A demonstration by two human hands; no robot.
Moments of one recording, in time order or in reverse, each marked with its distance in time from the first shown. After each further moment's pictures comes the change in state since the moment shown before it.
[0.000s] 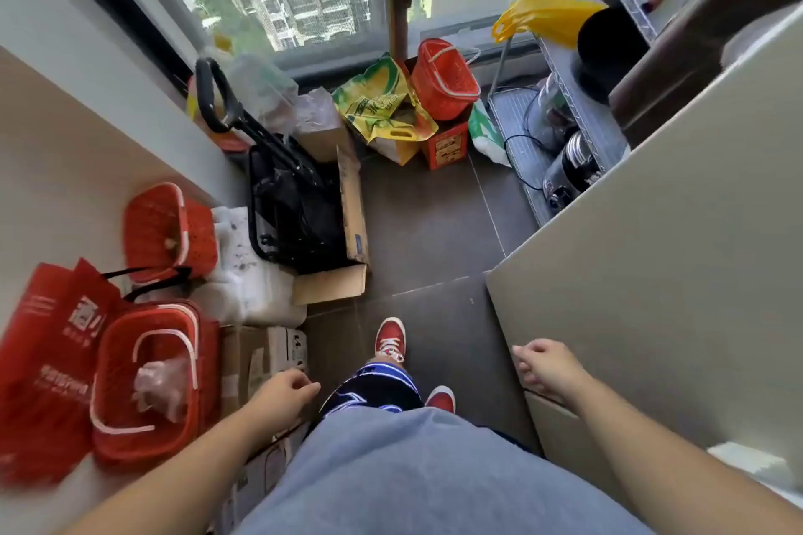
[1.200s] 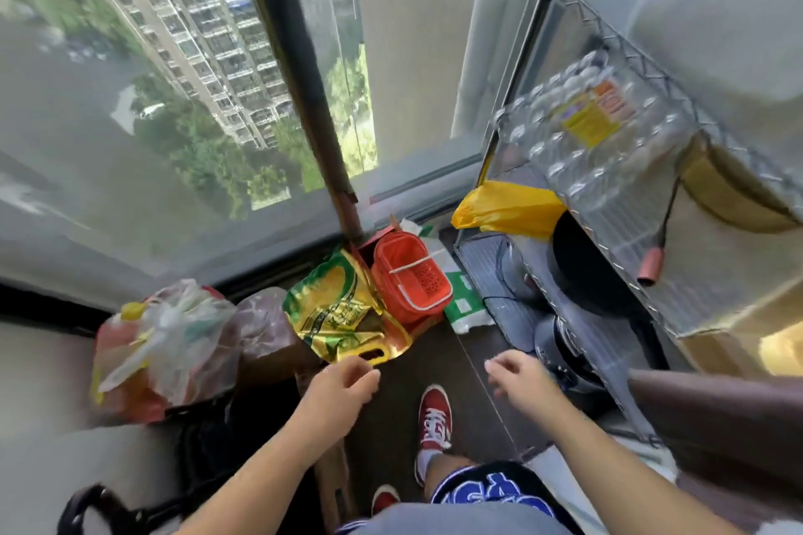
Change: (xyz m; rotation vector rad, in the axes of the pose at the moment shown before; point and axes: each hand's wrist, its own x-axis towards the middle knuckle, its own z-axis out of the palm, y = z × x) left_hand 0.244 0.475 -0.309 -0.151 0.034 0.418; right_hand 0.227 -0.453 -0.130 0.083 0.170 -0.214
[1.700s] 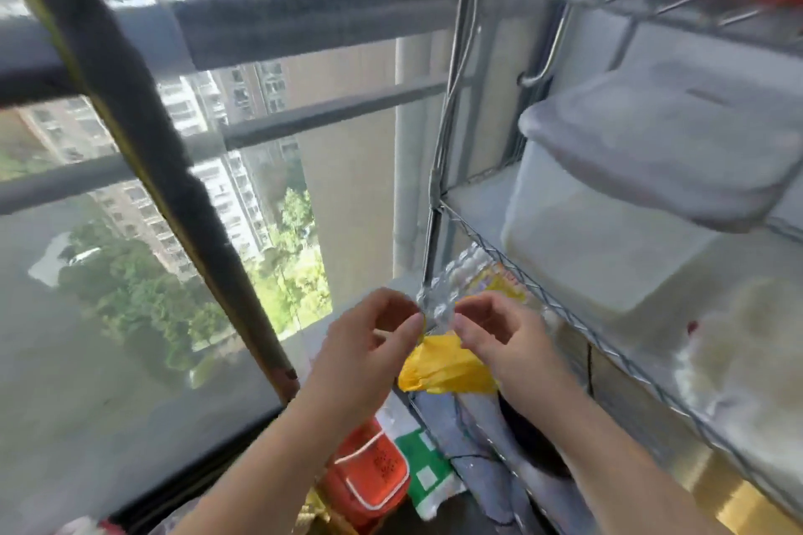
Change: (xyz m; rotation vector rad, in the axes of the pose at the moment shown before) left_hand 0.046 0.336 -0.066 -0.112 0.142 0.822; right_hand -0.027 -0.270 -0.170 0.293 0.288 -0.743
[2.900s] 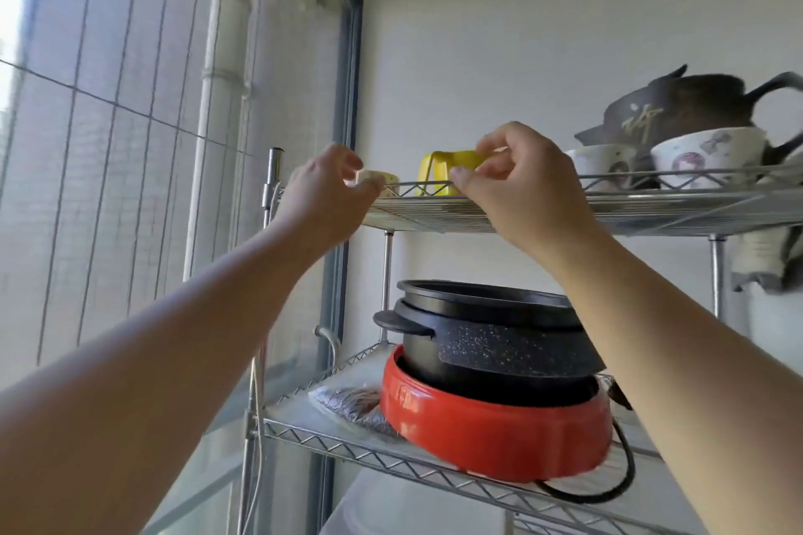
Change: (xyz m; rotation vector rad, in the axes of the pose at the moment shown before) left_hand 0.238 0.462 -0.080 0.043 0.275 0.953; right_hand 0.022 -0.471 -0.194 -0.770 1.083 -0.786
